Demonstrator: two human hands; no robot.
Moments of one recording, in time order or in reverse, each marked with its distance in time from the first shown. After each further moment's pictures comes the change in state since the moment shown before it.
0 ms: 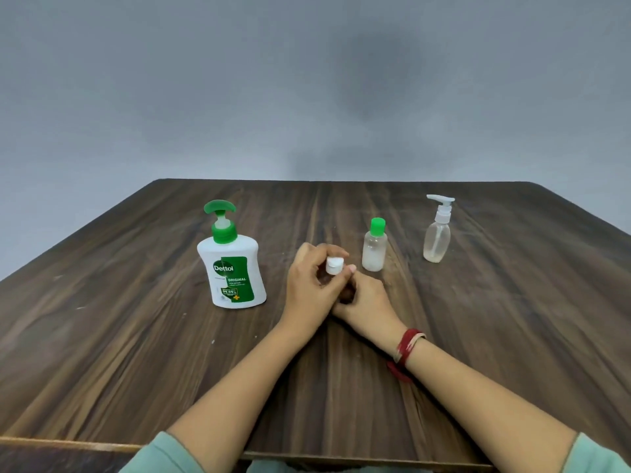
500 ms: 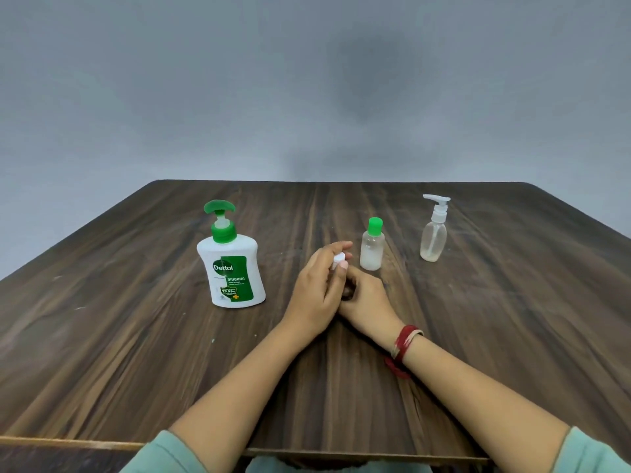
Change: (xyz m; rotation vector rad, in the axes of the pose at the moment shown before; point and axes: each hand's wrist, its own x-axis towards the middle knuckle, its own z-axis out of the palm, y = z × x) left_hand -0.004 0.003 0.000 -0.029 -0.163 0.077; right_hand -0.001 -0.002 -0.001 0.065 0.025 -0.014
